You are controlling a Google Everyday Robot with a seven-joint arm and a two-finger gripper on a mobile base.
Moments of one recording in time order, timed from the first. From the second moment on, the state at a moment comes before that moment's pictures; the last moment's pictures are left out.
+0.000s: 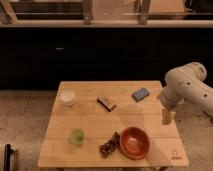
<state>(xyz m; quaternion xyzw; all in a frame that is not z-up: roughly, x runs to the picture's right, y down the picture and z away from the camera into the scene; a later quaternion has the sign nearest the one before) 0.287 0.099 0.684 -0.28 0.02 0.02 0.96</state>
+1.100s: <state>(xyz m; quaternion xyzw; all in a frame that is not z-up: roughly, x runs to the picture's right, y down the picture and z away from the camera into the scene) 0.261 0.058 0.724 -0.27 -0.02 0.01 0.96</state>
